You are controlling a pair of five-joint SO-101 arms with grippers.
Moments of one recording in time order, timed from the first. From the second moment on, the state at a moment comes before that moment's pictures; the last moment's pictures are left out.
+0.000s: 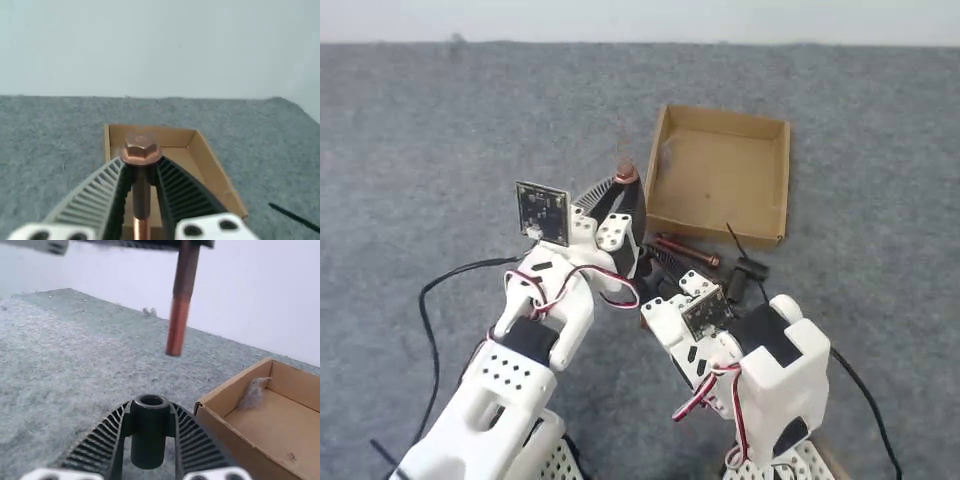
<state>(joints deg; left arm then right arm) 18.8 -54.8 75.3 5.0 19.3 -38.2 19.6 87.8 -94.7 4.4</state>
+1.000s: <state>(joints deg) 21.4 -54.2 80.7 0.7 19.6 -35.5 19.7 86.0 -96.1 4.4</state>
